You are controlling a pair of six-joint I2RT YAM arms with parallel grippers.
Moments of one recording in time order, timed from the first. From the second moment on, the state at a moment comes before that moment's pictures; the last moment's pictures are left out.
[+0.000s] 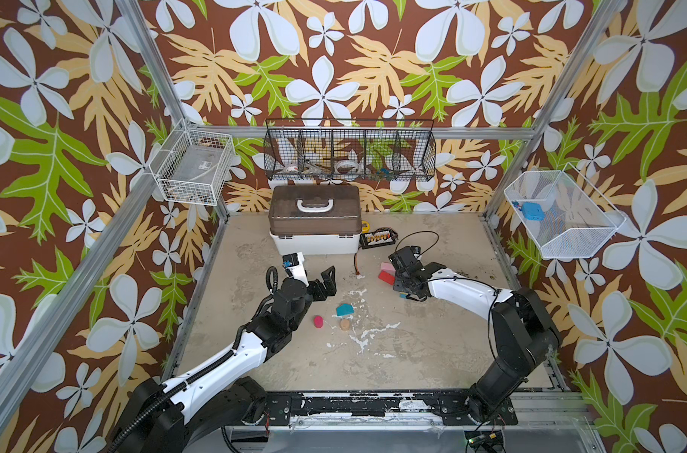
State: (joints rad) left arm -0.63 1.02 0.54 0.22 -0.31 -0.59; right arm 0.53 1.71 1.11 -0.54 0.39 0.67
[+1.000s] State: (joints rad) left arm -0.63 1.03 0.54 0.22 -0.31 -0.59; right arm 0.53 1.71 1.12 -0.54 0.38 0.71
